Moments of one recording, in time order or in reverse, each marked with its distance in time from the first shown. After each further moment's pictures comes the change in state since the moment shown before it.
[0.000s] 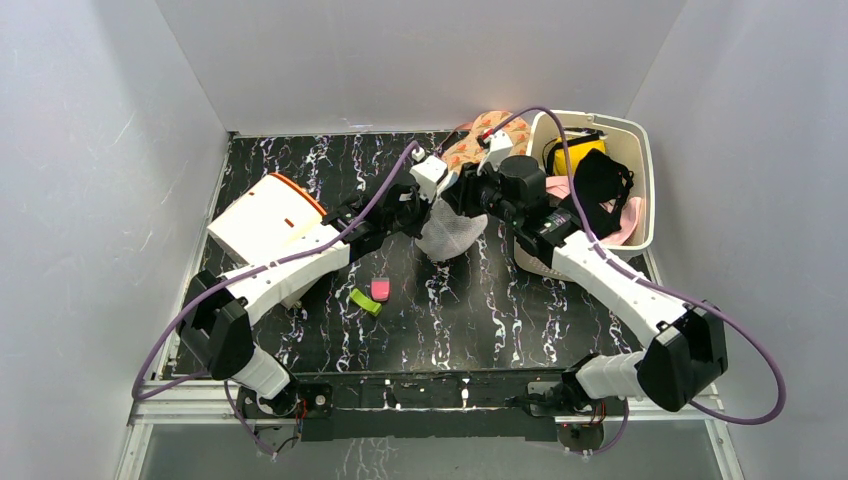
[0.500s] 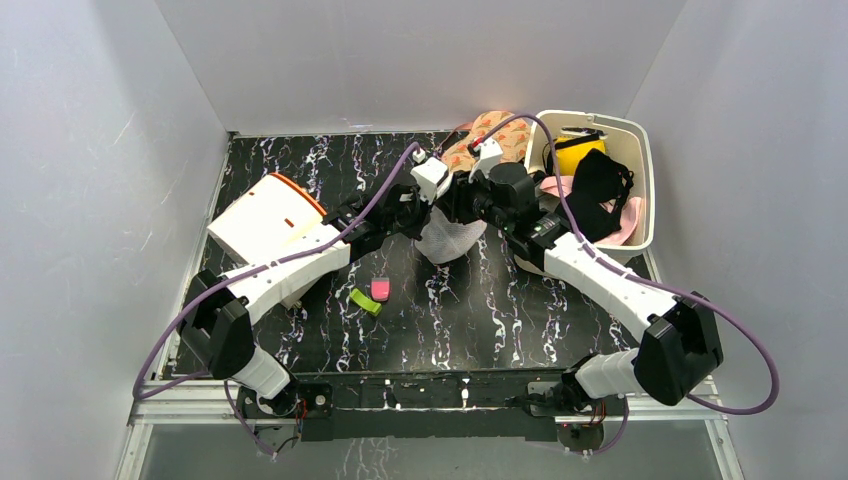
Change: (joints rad) left arm 0.000 0.004 0.000 -0.019 0.022 0.000; right arm 0.035 0.037 -0.038 0.042 0.027 -0.003
